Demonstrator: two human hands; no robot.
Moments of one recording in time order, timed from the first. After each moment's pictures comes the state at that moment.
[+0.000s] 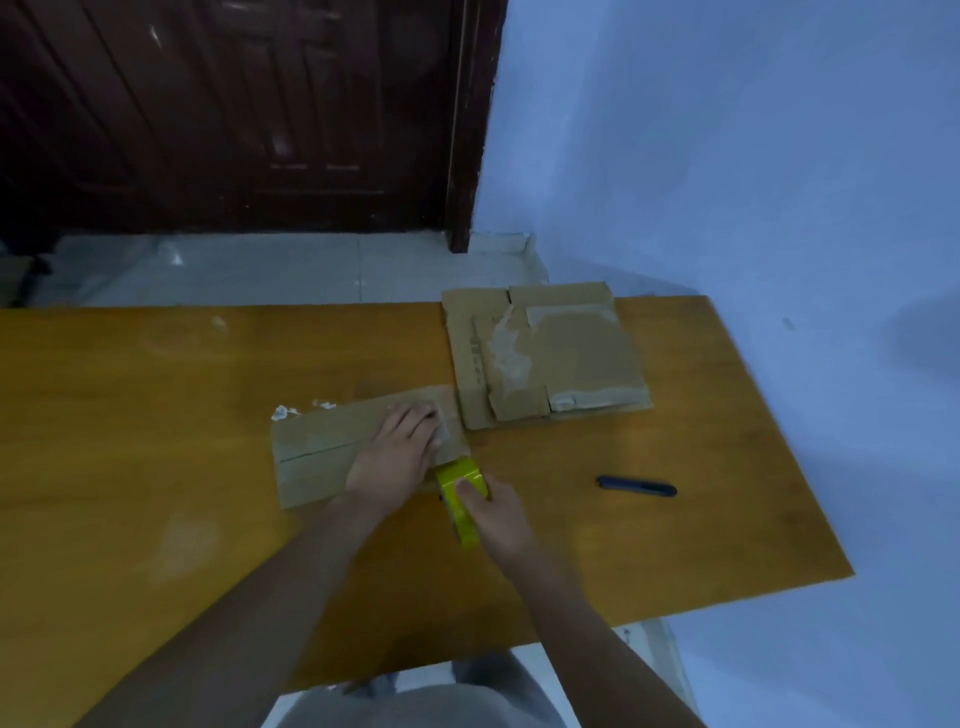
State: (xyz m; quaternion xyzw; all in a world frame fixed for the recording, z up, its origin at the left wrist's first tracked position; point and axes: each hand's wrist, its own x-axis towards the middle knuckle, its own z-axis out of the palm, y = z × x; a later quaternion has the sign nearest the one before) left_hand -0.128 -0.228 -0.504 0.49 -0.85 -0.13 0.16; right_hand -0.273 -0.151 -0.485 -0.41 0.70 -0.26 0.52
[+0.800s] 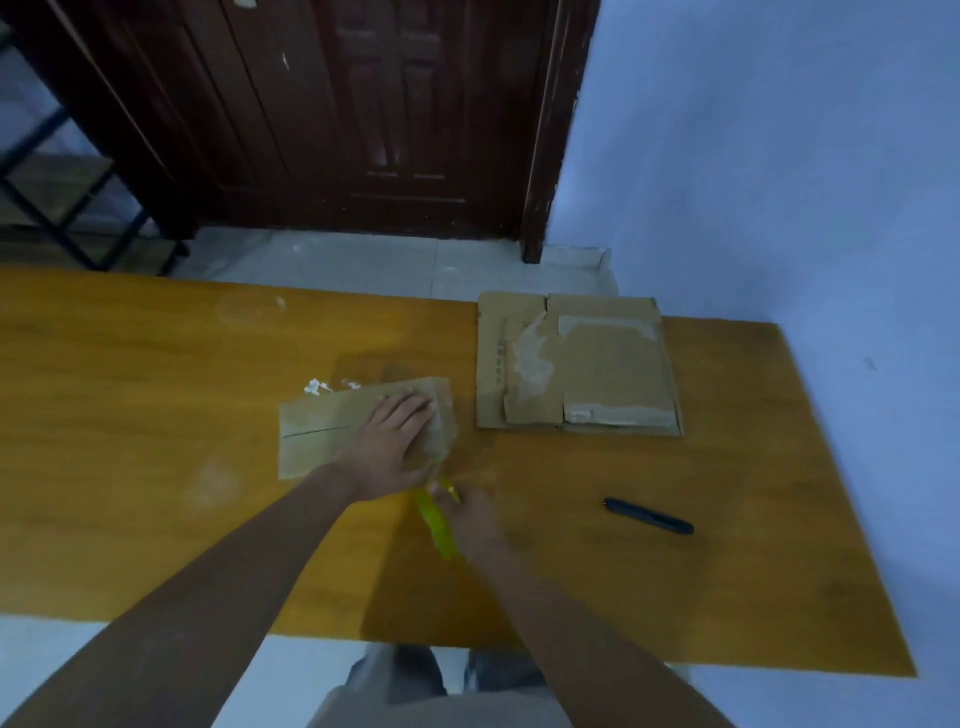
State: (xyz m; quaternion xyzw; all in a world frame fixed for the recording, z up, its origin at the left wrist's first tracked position) left_hand -0.126 -0.211 -0.493 0.52 -0.84 -0.13 0.02; right_hand -0.293 -0.147 -0.515 -0.50 0.64 -0.18 0.55
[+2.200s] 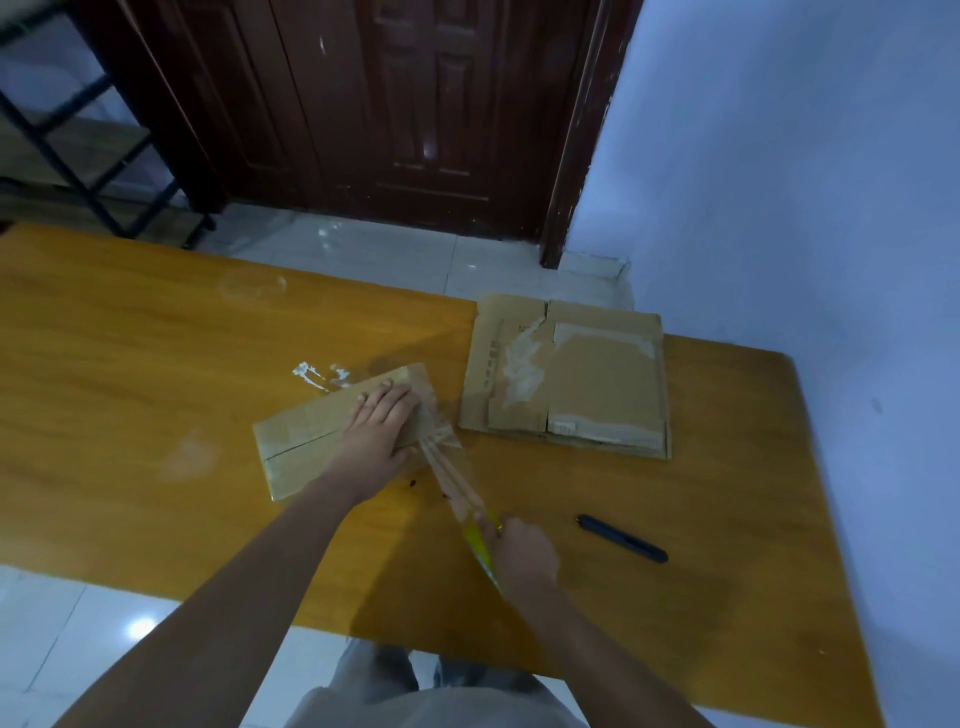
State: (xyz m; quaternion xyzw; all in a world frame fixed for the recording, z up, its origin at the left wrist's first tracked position) left_hand -0.172 -0.198 -0.491 0.65 -0.74 -0.15 0.11; right_hand -0.393 -0.140 -0.516 -0.66 0.68 0.05 0.32
